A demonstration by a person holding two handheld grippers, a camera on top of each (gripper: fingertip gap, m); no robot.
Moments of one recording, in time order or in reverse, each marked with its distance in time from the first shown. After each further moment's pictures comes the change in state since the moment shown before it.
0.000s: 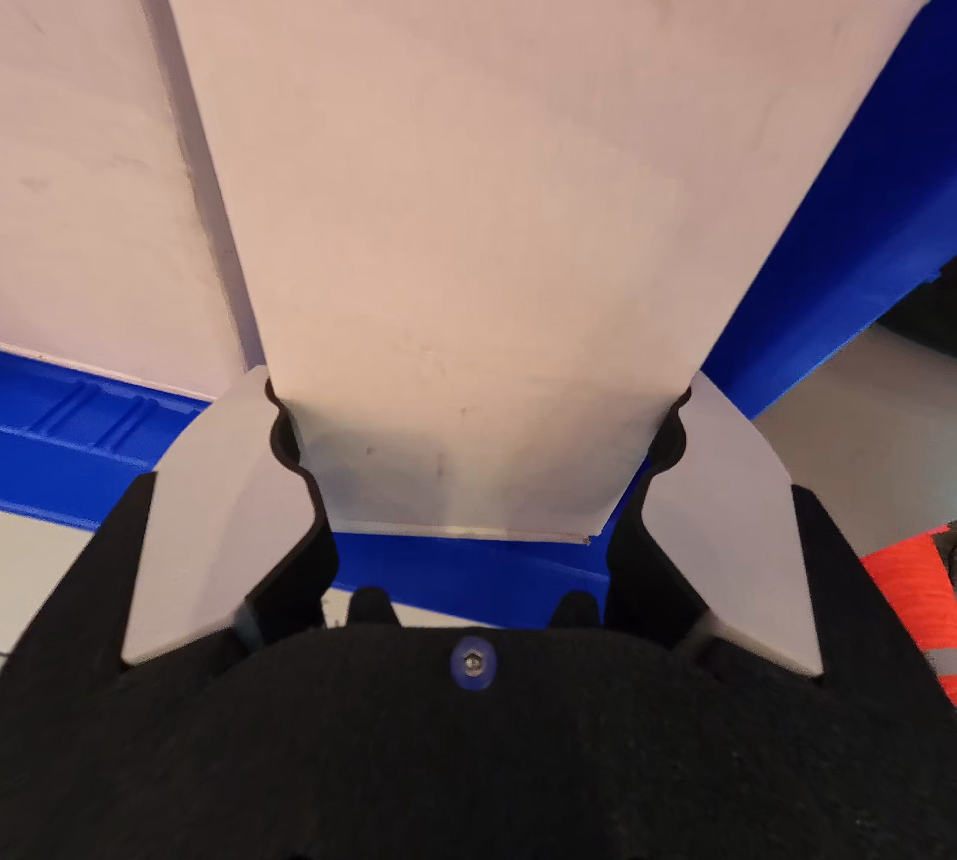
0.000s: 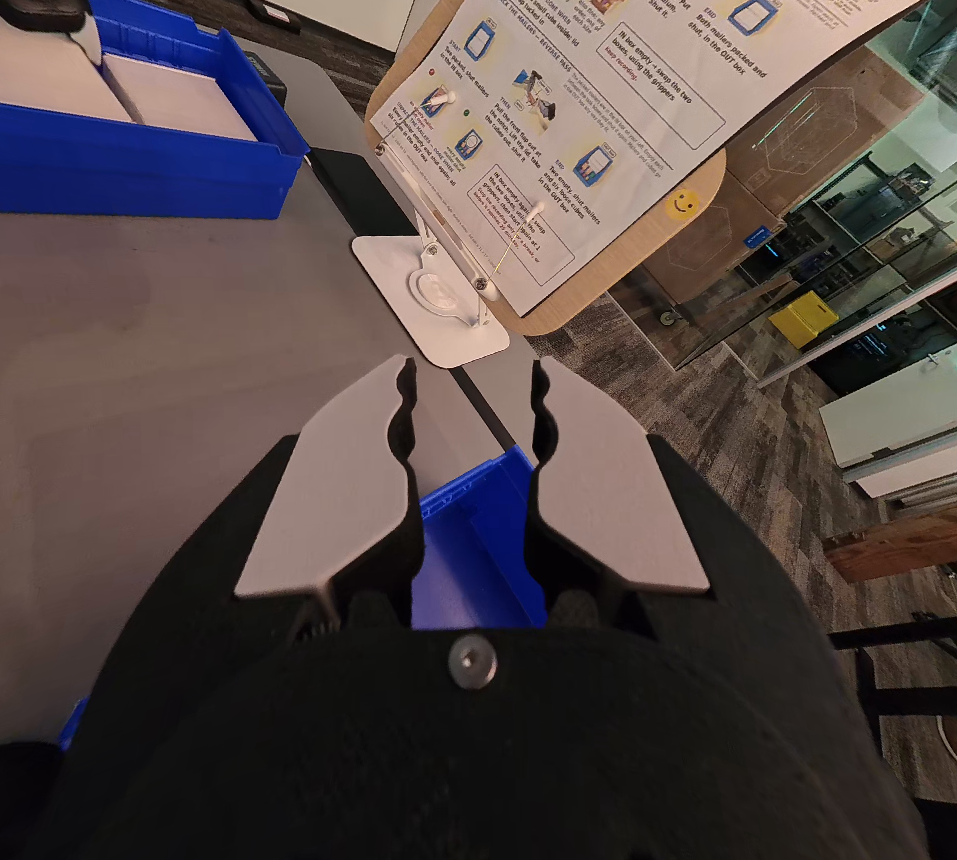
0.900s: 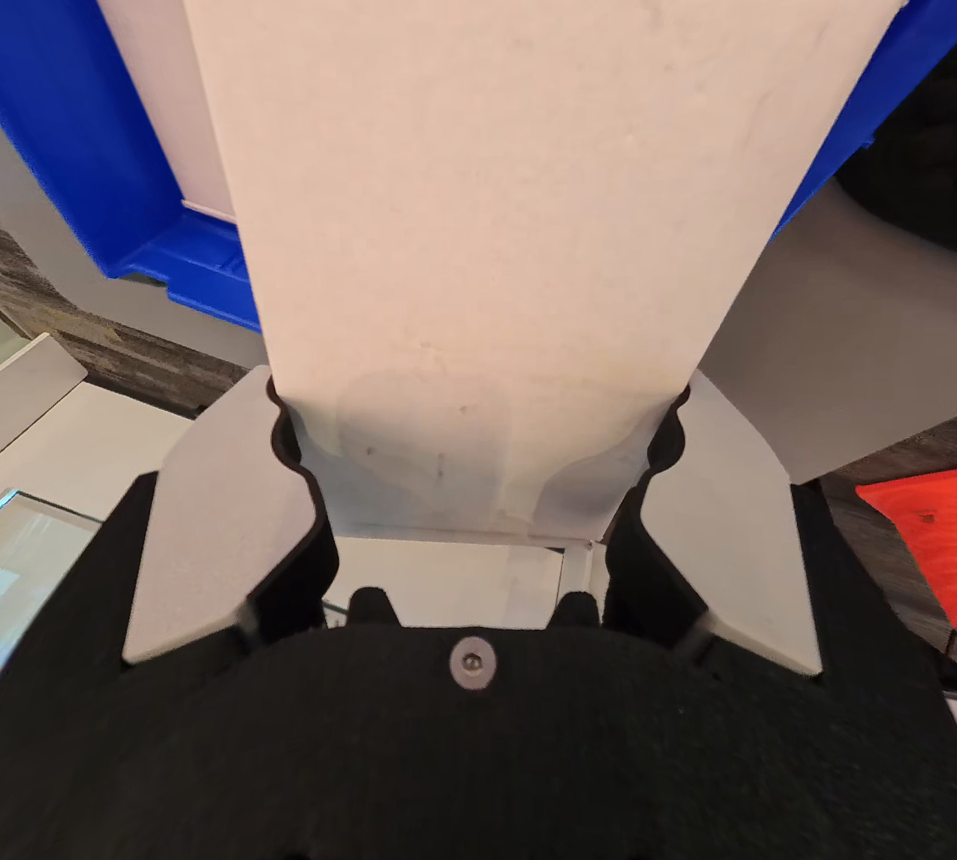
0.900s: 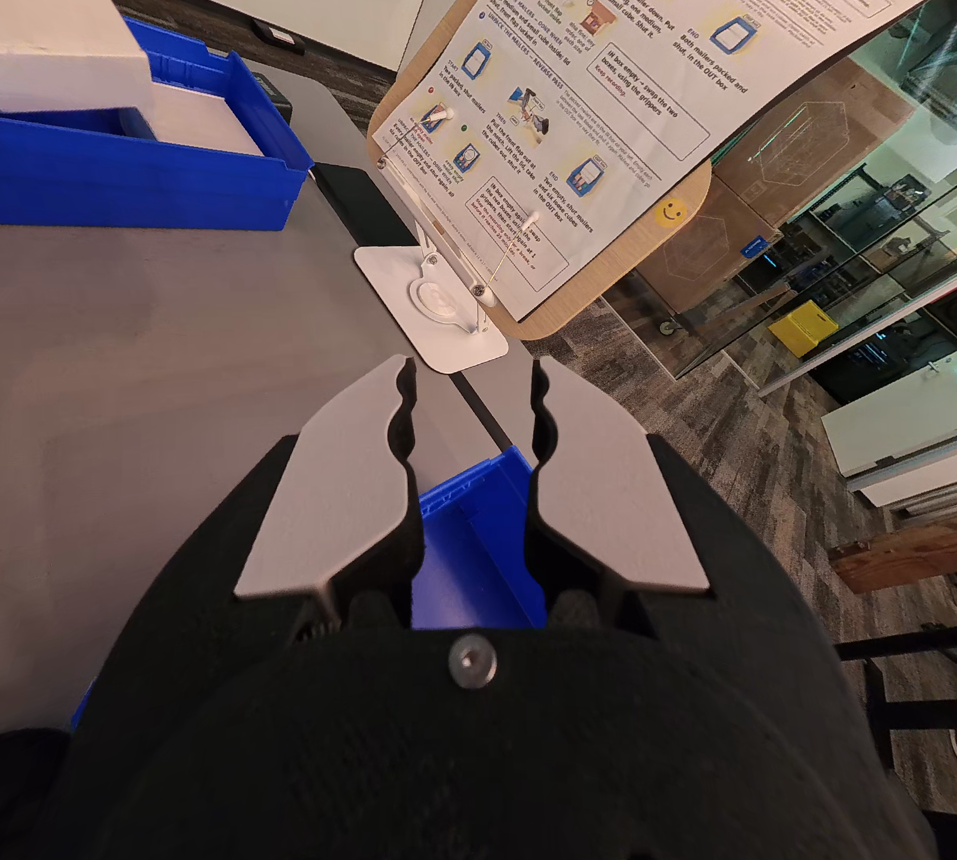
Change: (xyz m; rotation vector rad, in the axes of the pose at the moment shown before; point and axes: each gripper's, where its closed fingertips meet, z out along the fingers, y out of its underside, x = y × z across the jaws) left arm -0.016 0.021 -0.082 -0.110 -0.139 0.003; right arm 0.002 -0.003 -0.011 0.028 0.000 0.006
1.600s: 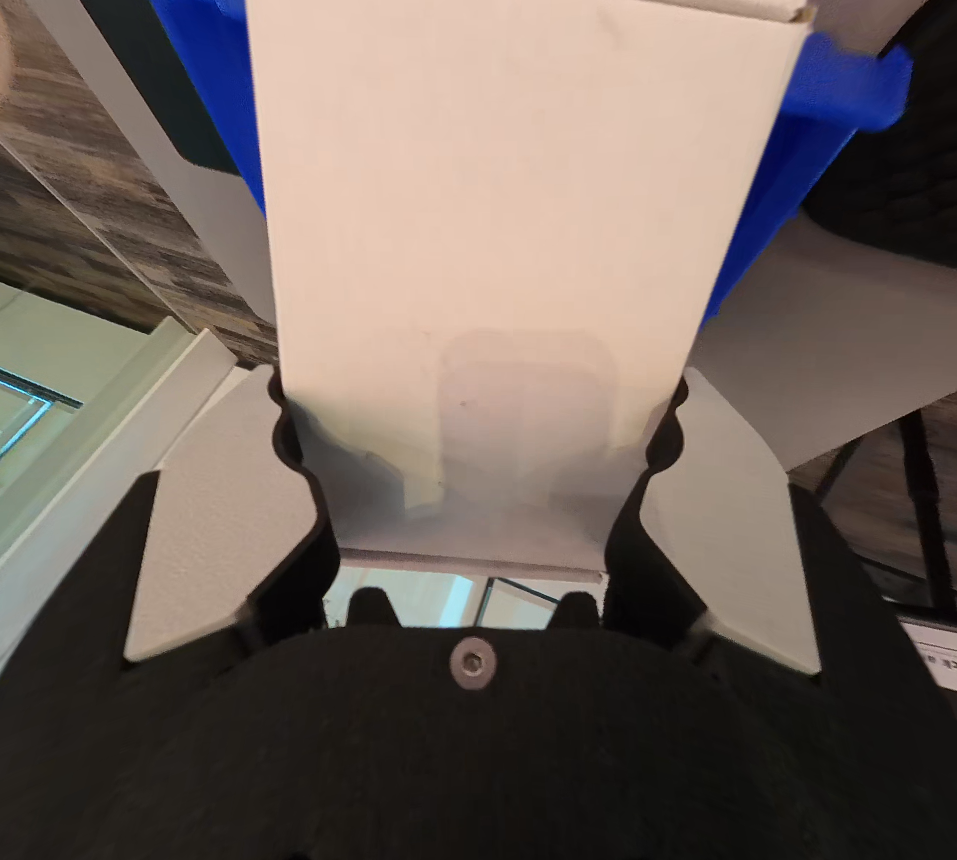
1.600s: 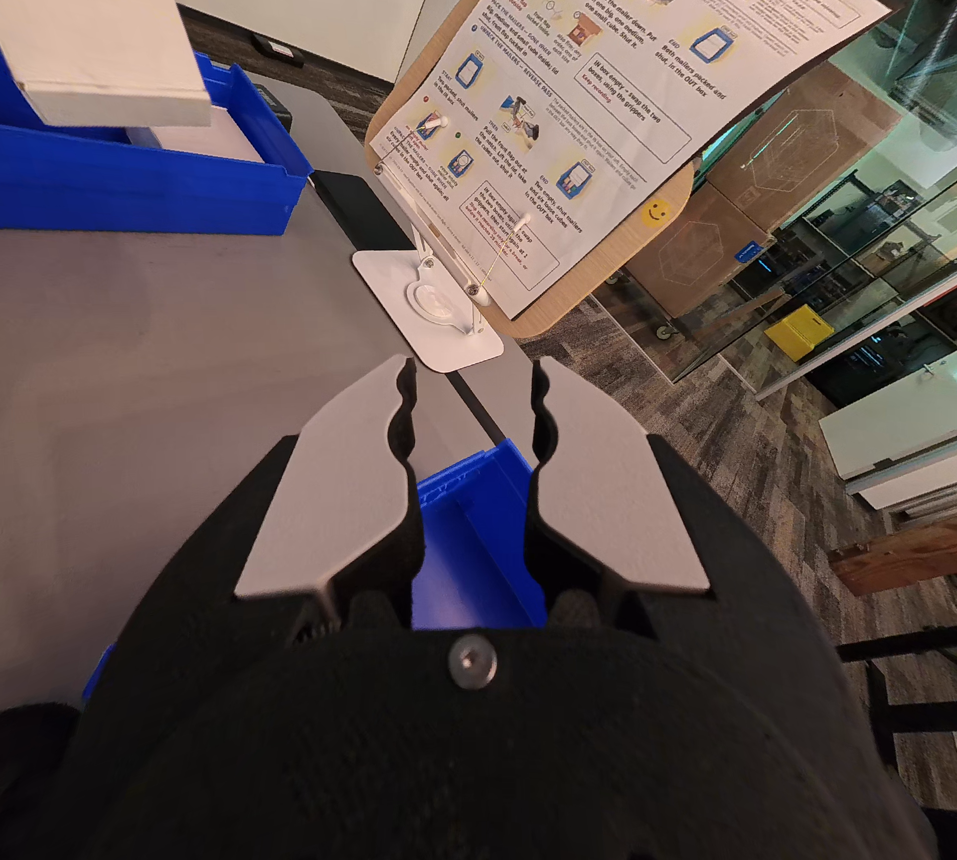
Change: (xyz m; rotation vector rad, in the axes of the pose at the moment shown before) left arm -0.017 -0.068 -0.086 -0.084 -0.155 0.162; right arm 0.005 0.000 -0.015 0.018 0.007 0.005
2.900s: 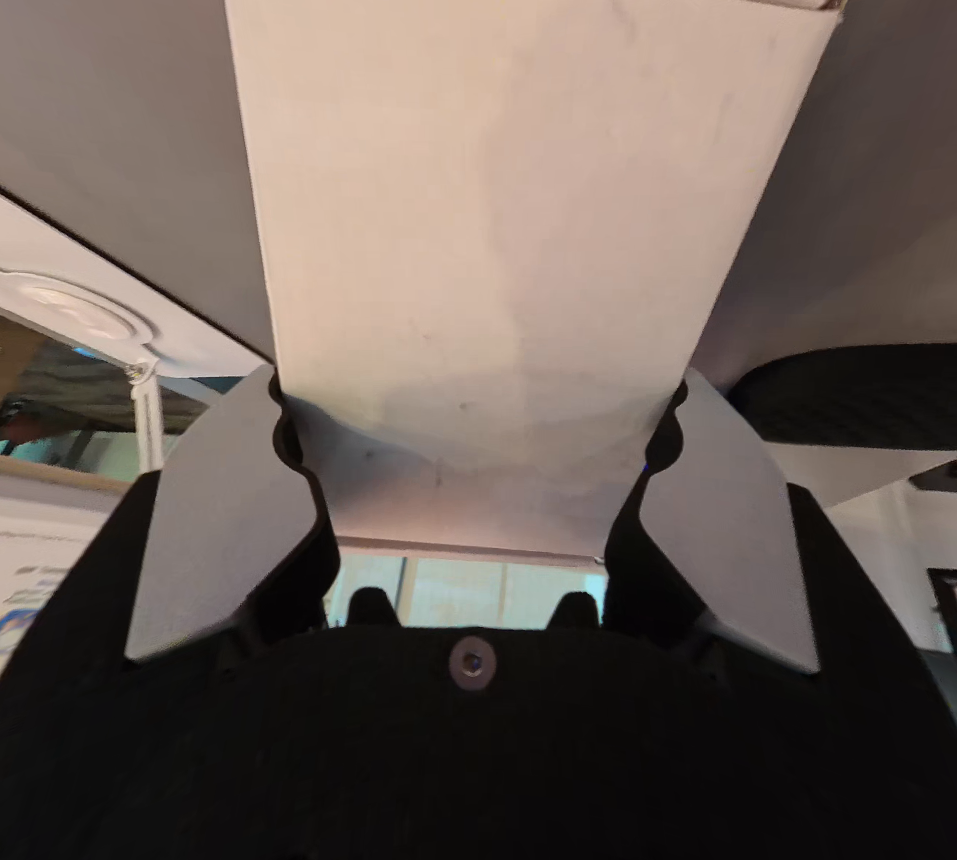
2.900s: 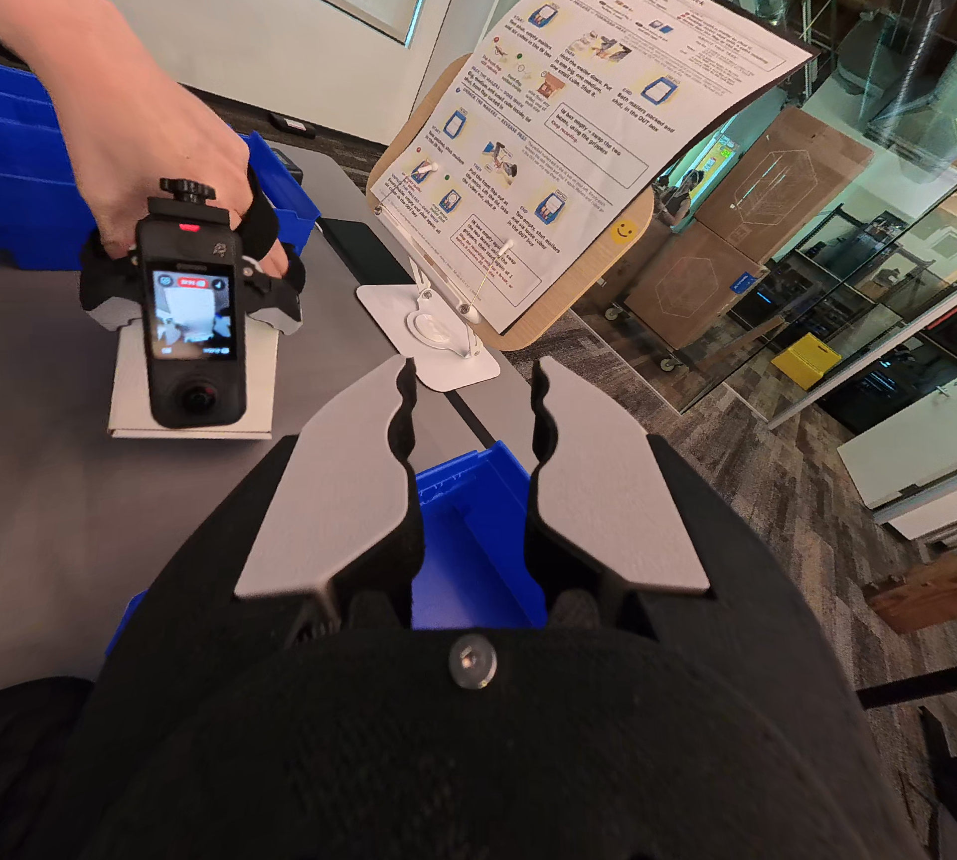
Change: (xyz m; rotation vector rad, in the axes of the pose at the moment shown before) left arm 0.039 -0.236 0.009 -0.023 0.051 0.369; right arm 0.013 0.001 -0.036 0.108 0.003 0.044
